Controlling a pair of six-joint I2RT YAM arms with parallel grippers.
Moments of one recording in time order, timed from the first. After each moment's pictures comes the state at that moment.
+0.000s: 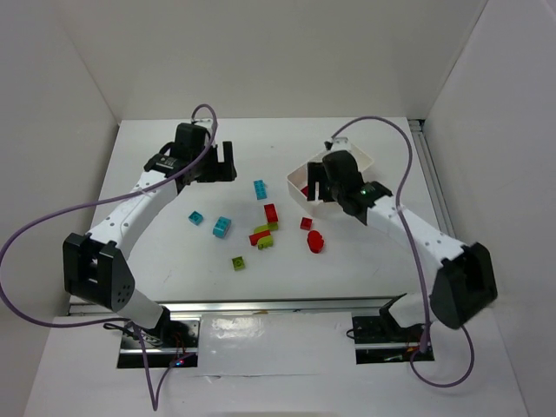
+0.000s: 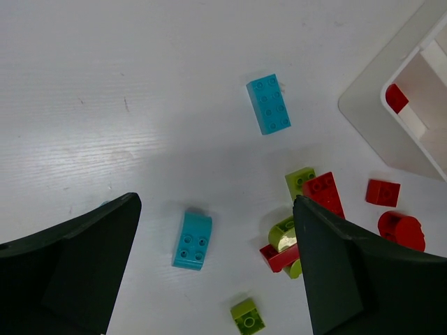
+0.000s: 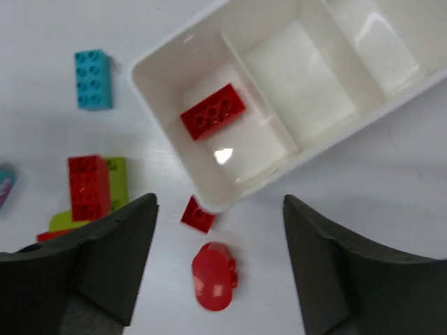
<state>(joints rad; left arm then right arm) -0.30 1.52 1.35 -0.56 0.00 -0.30 0.51 1.44 1.13 -0.36 0.27 0.33</state>
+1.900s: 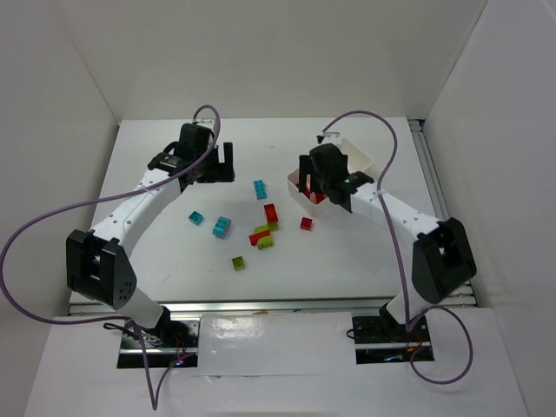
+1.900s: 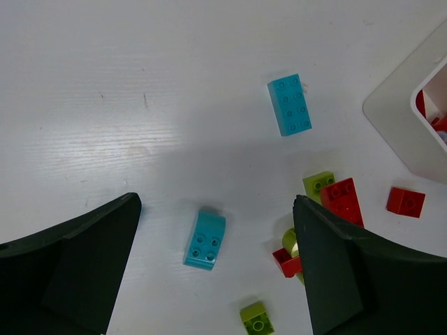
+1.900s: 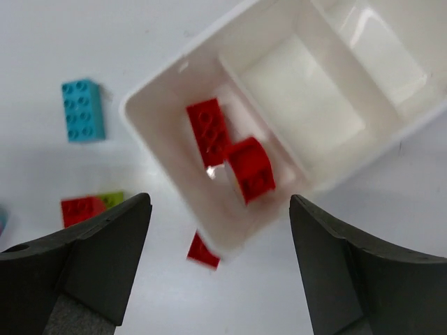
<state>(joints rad) -0.32 1.54 1.37 -0.58 -0.09 -0.29 0.53 1.59 1.19 -0.30 0.34 0.36</state>
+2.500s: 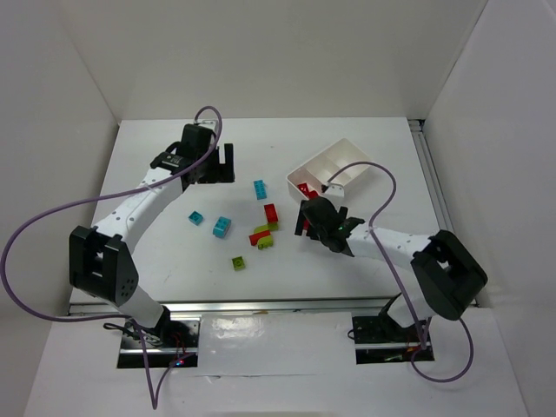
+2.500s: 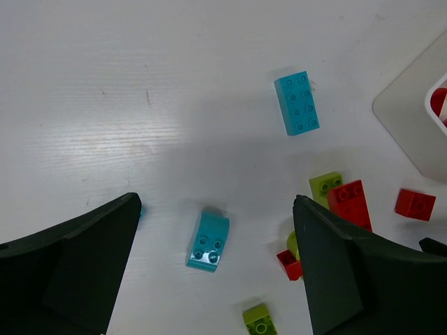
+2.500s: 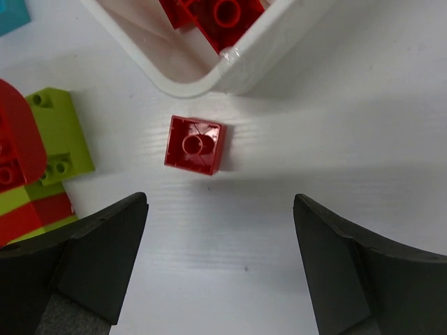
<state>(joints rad) -0.32 1.57 1.37 -0.59 -0.10 -0.29 0.72 1.42 0.72 -0.17 0.44 0.74</state>
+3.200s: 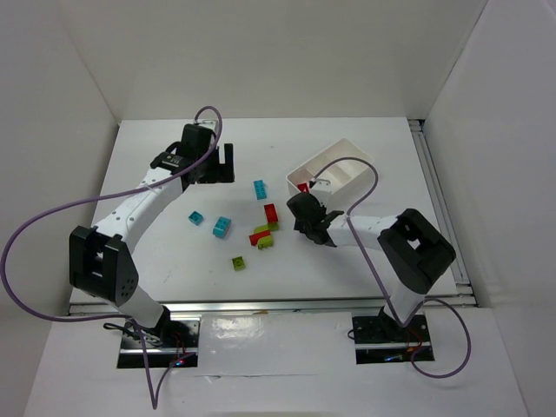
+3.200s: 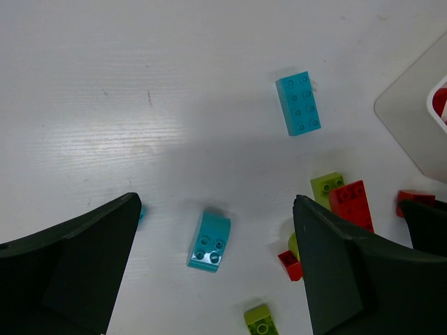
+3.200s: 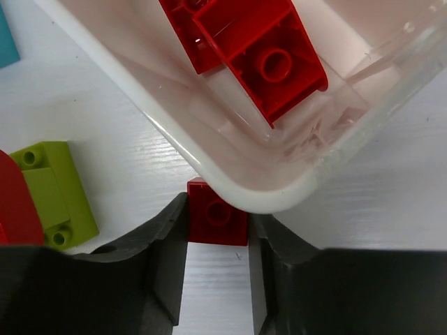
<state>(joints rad) -0.32 1.57 1.37 -0.59 -0.10 -0.29 0.73 1.69 0.84 -0.02 0.52 0.73</state>
